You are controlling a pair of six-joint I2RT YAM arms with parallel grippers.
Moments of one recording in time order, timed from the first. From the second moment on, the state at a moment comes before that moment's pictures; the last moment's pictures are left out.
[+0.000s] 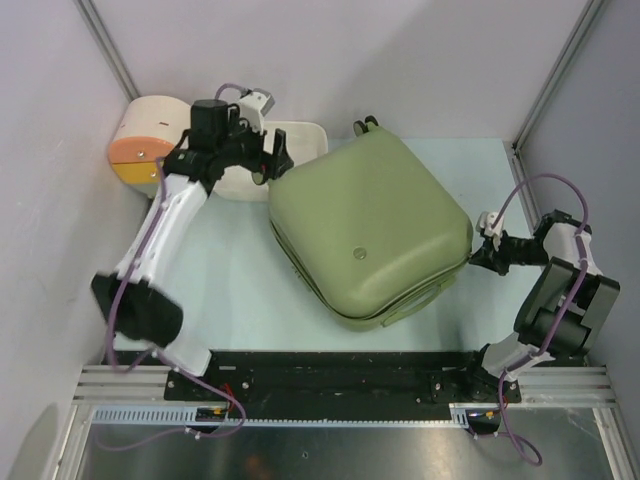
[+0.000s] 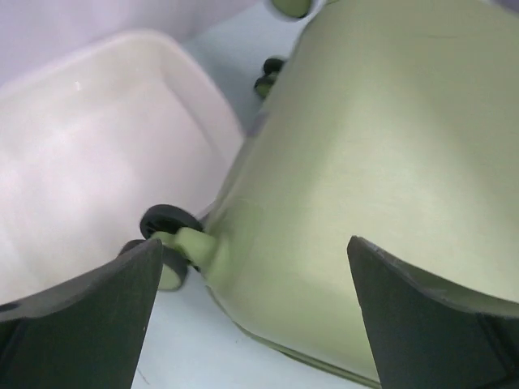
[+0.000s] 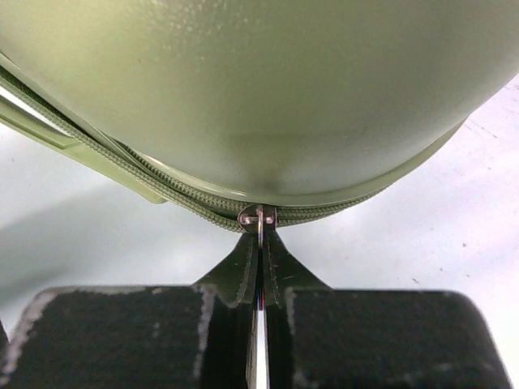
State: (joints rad) left arm -0.23 1.66 1.71 -0.58 0.40 0.08; right arm -0.50 1.57 1.06 -1.13 -0.96 -1.77
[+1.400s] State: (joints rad) left arm -1.42 1.63 1.06 -0.12 -0.12 0.30; right arm -0.32 1.16 0.77 -1.03 -0.91 -1.31
